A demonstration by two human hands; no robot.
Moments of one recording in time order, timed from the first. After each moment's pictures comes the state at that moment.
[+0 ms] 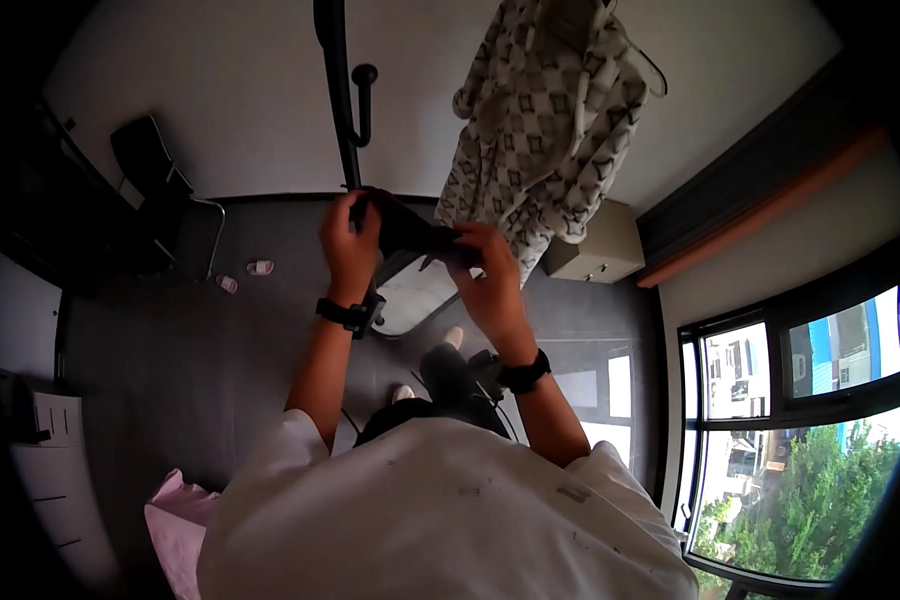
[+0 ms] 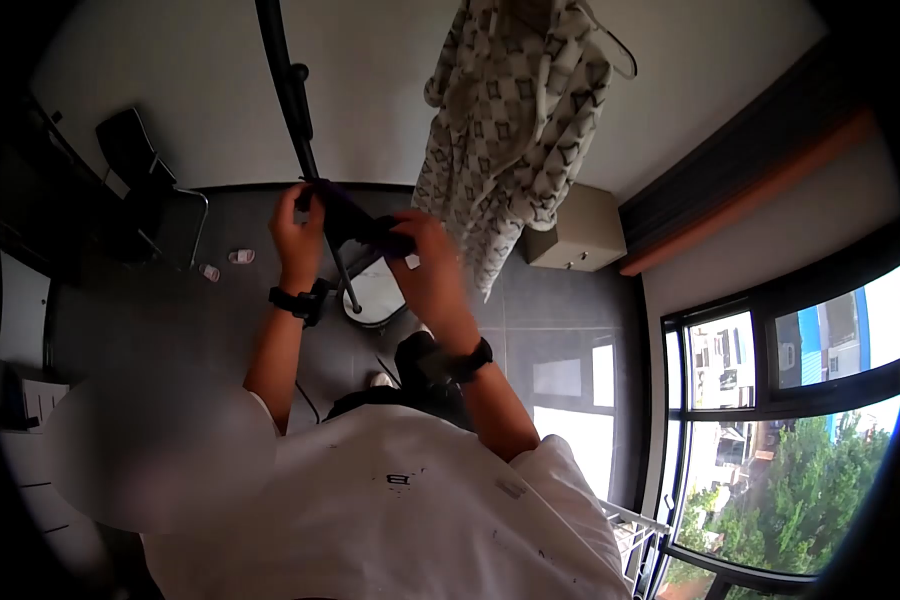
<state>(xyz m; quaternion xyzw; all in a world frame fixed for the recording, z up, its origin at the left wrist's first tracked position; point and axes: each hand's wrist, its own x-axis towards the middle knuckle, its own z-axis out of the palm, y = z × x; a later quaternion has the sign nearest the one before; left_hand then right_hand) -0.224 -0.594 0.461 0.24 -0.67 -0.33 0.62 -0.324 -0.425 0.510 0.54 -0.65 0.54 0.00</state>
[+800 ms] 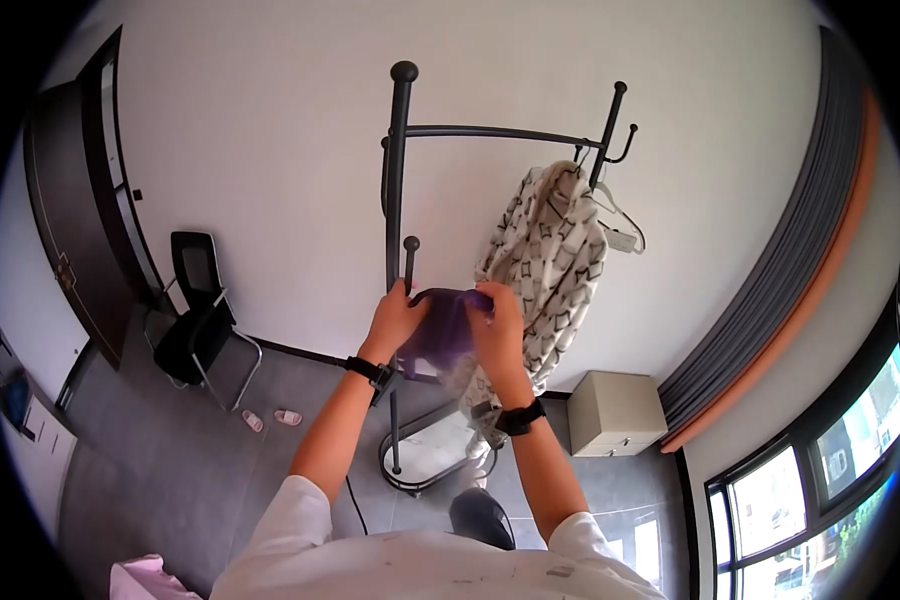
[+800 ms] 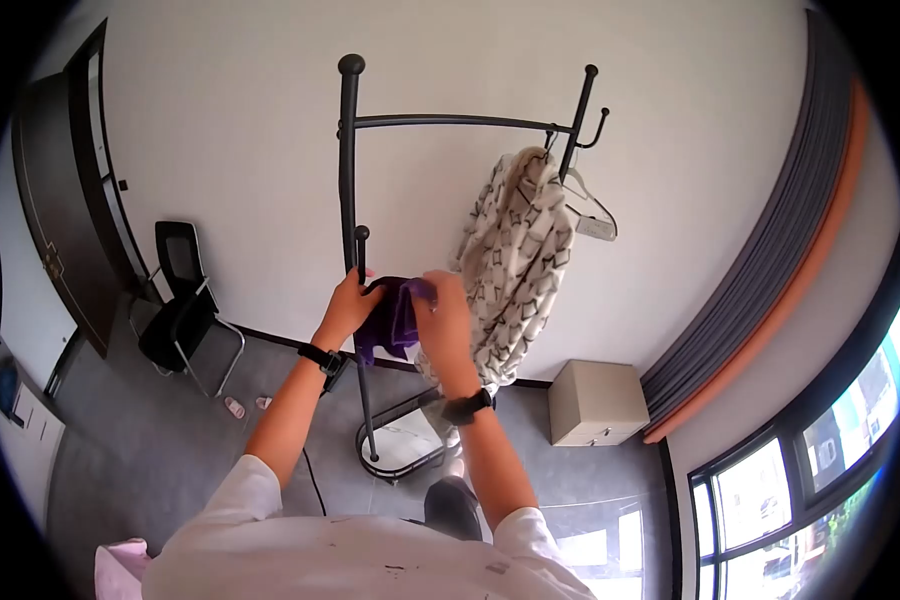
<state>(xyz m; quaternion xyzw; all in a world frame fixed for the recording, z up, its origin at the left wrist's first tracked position) -0.307 -0.605 0.542 0.29 -0.77 -0.36 0.44 -0.414 -0.457 0.578 0.53 -0.57 0.61 0.16</state>
